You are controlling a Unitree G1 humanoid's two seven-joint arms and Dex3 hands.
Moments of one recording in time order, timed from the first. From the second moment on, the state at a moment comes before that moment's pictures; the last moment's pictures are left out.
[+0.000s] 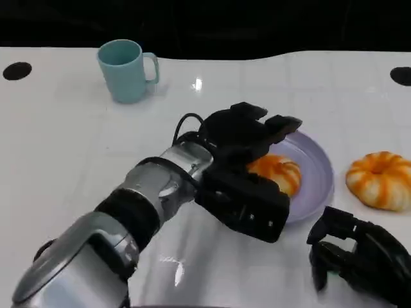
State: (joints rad) left arm -0.92 0.01 -0.68 0.98 0.78 -0.32 0.10; right arm -0.15 -0.11 -0.10 0.67 0.31 -0.25 0.82
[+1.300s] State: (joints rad) left arm -0.11 0.16 -0.24 0.37 -0.14 -0.68 -0.29; right arm -0.15 -0.11 -0.10 0.65 0.31 -0.23 0.80
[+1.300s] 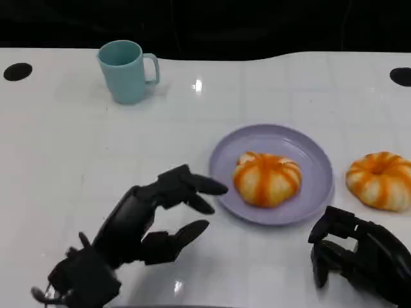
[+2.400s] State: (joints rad) left arm 0.16 -0.04 -0.04 0.26 -0.46 -0.38 -0.52; right arm -0.12 -0.11 -0.10 0.59 0.31 -0.18 0.80
